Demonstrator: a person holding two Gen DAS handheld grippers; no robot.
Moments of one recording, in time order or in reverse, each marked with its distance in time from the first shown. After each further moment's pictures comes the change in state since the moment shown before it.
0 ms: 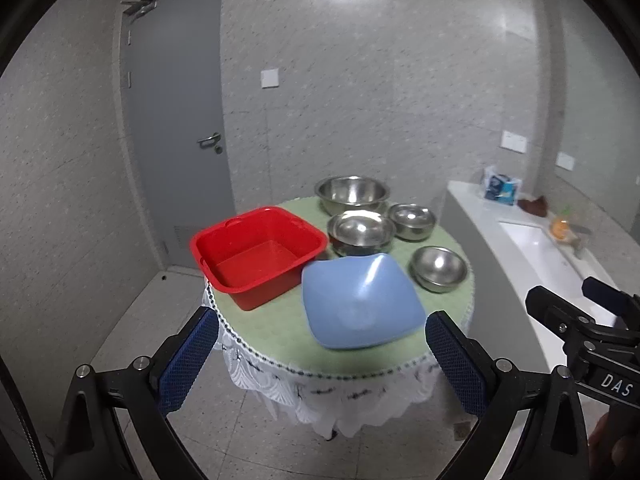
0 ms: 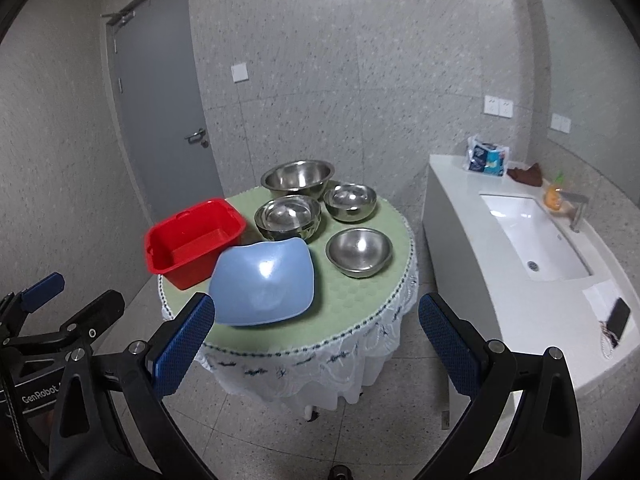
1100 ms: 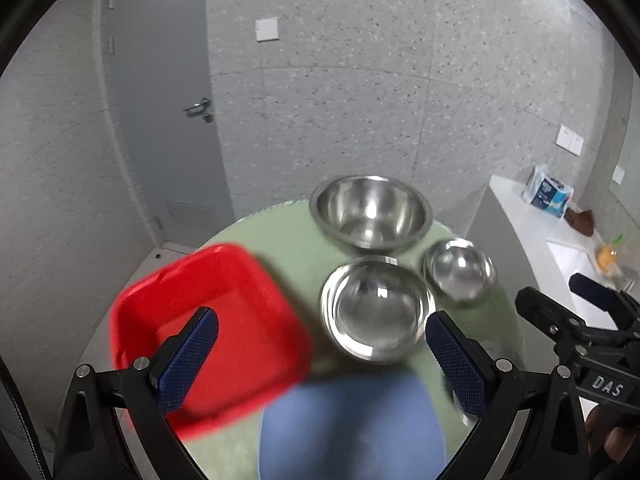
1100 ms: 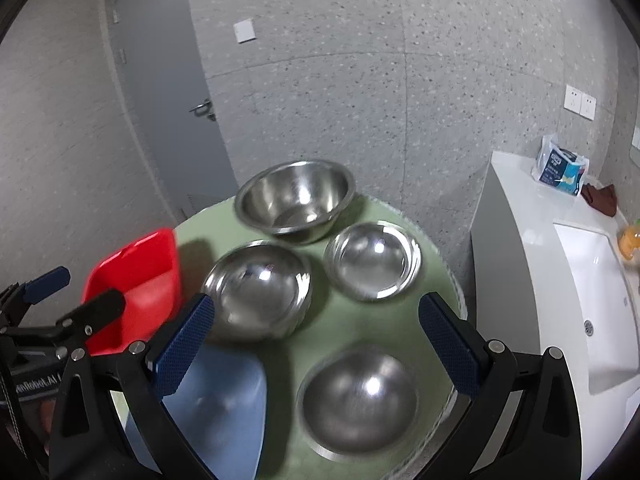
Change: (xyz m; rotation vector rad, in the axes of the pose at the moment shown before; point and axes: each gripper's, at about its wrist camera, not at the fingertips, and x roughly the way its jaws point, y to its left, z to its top) left arm 0.323 -0.030 0.177 -0.057 0.155 0.025; right arm 0.263 -0.040 0.152 -0.063 0.144 0.127
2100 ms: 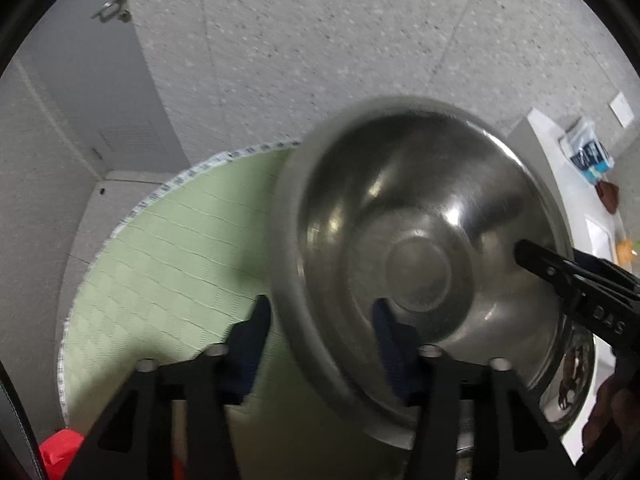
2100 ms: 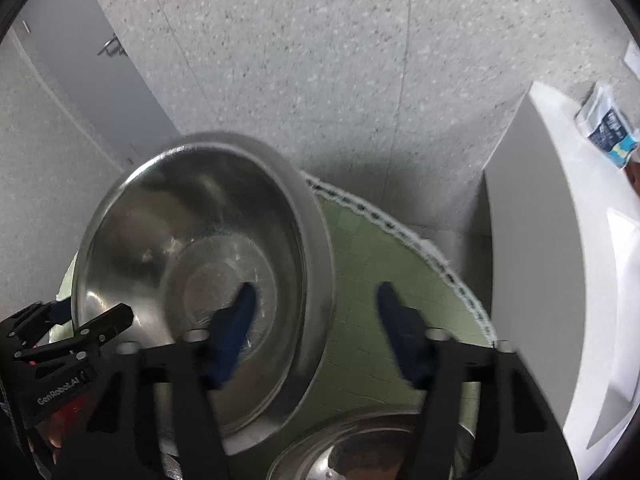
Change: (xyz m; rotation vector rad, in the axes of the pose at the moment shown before) left arm 0.410 0.023 0.172 -0.001 0.467 -0.129; right arm 0.286 -0.041 0.107 0.104 0.411 -0.062
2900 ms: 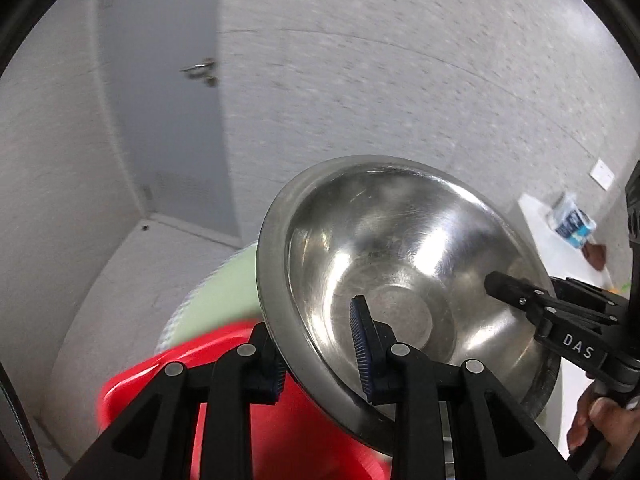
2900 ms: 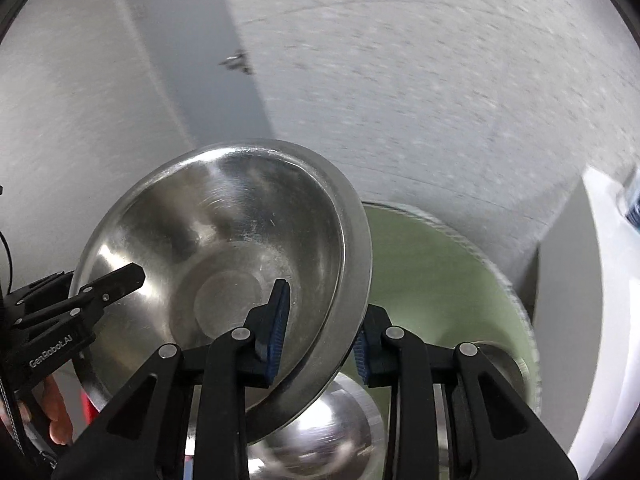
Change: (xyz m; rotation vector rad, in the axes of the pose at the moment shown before) left arm -0.177 0.061 -0.130 -0.152 -0.383 0.104; right arm -0.127 0.107 -0.055 -0.250 -0.195 0.223
